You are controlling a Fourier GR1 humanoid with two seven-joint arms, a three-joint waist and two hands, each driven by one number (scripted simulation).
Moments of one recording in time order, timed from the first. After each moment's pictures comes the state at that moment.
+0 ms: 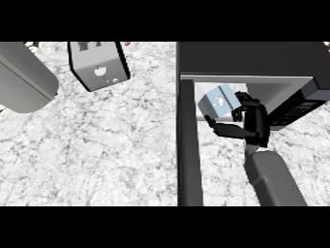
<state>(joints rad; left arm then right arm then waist) 0.62 0.05 0.33 -2.09 0.31 -0.50 -0.29 -0.37 -0.03 -0.03 -1.04 -0.08 -0.29 -0.41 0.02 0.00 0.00</state>
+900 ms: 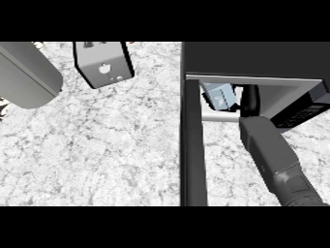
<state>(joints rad) 0.56 0.04 0.37 -2.01 0.30 -0.55 -0.29 -0.80 -0.10 -0.16 -0.38 0.02 -0.44 -0.79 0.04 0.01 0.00</state>
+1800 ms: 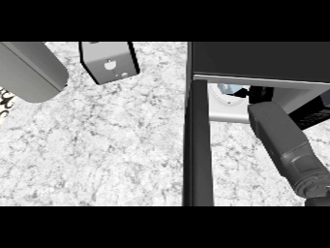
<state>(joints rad) 0.48 0.07 0.38 -1.95 0.28 -0.56 -0.28 -0.96 -0.18 -0.18 -0.17 0.13 -0.77 -0.74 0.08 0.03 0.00</state>
